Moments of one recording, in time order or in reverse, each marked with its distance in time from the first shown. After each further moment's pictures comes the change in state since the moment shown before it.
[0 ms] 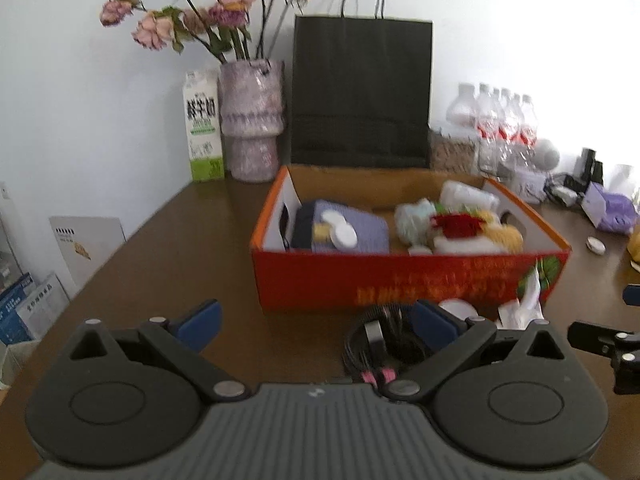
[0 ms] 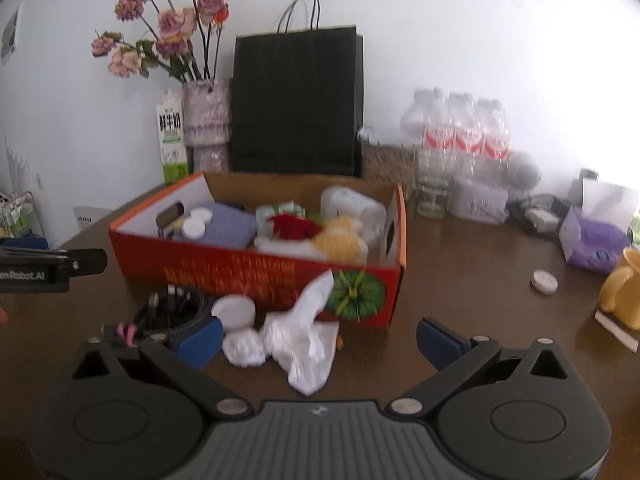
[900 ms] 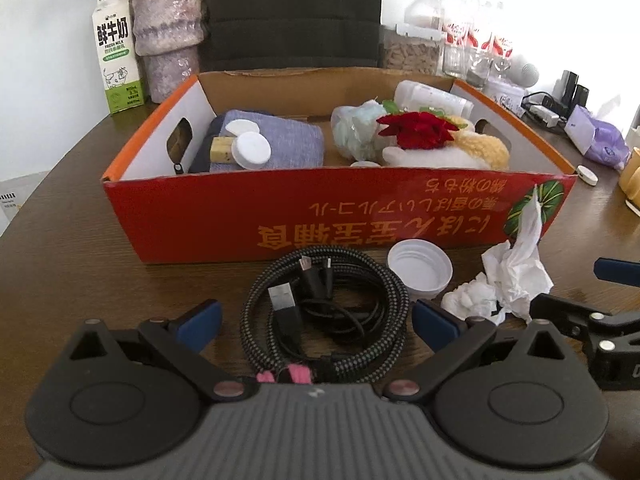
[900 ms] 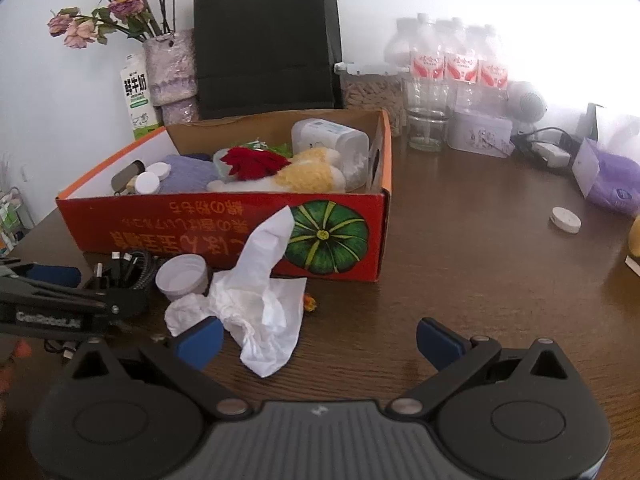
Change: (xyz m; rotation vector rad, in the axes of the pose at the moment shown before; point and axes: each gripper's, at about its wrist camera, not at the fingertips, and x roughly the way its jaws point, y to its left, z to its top) left arm 0.091 -0.048 -0.008 0.062 0.244 -0.104; right arm 0.061 -0.028 -0.011 0.084 0.120 0.015
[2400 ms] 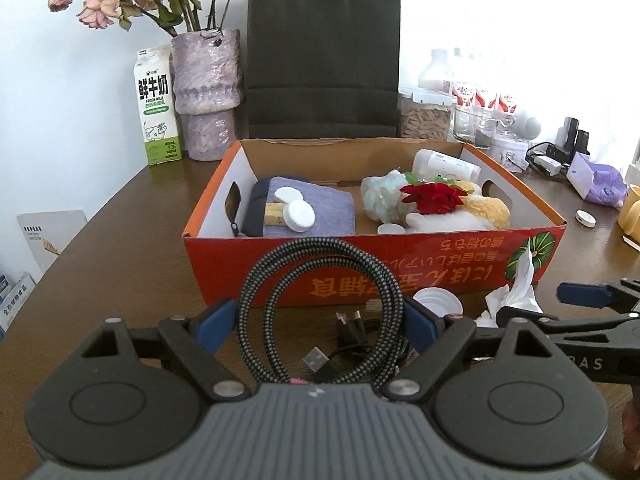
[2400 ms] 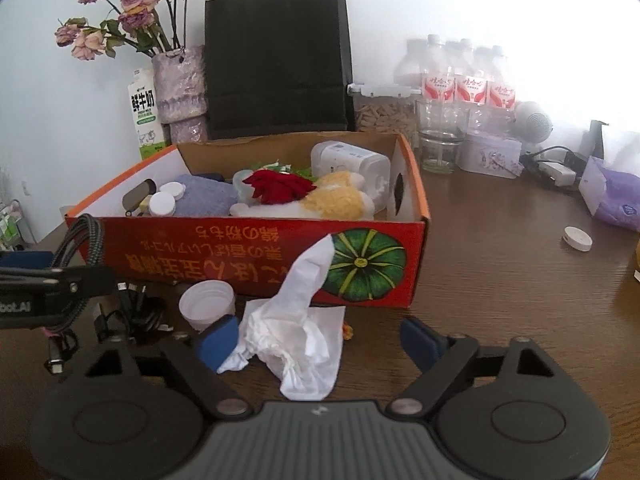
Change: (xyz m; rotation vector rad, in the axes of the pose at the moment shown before) left arm -0.053 0.022 0.000 -0.010 -0.180 0.046; right arm 0.006 0.028 0.007 -0.006 -0.063 -0.001
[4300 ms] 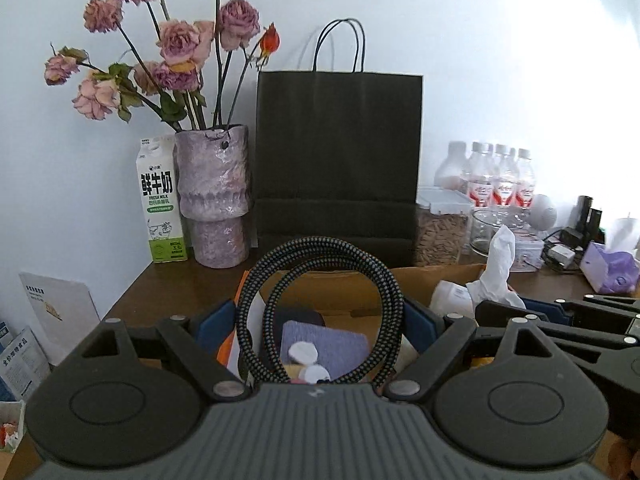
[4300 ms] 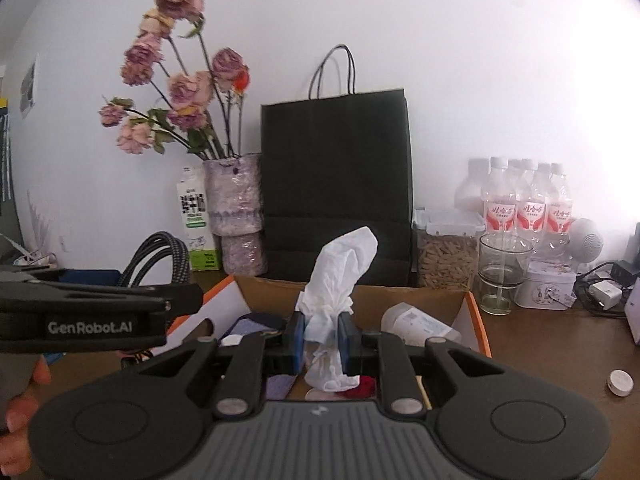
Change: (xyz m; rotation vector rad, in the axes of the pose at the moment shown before) left arm 0.015 0.007 0.098 -0.017 -0.188 0.019; right arm 0.003 0.036 0.110 -0.044 -0.242 0.105
